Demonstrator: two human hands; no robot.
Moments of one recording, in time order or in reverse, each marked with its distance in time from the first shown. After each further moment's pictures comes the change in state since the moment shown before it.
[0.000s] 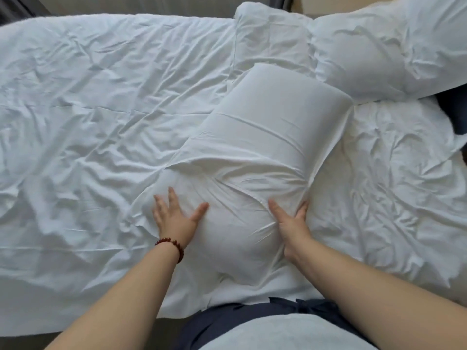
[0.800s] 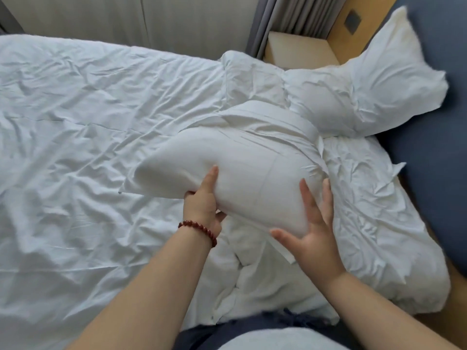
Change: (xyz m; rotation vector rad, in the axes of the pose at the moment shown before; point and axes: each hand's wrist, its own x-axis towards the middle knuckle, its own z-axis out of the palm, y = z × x) left_hand -0.055 0.099 -0.060 -1.348 -0.313 -0.214; right_hand -0.133 -0.054 -0.020 -0.654 0.013 -0.935
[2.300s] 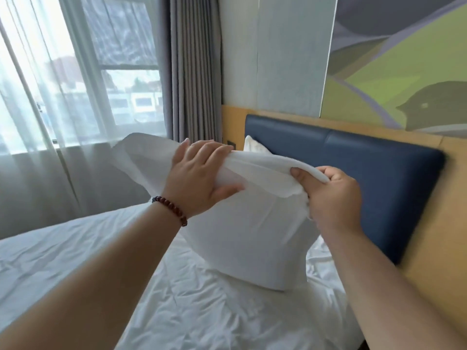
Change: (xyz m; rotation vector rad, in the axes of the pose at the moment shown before) left_hand -0.214 0.109 0.161 1.389 -0.571 2.264; right_hand -0.046 -0.143 -0.219 0.245 1.010 -0.011
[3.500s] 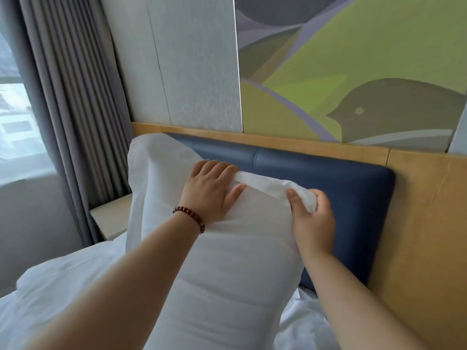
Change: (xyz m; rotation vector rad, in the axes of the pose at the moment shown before) left_hand 0.274 0.095 0.346 -0.196 -0.027 0.228; right_hand 0.269 0.245 -0.028 -0.115 0.346 0.180
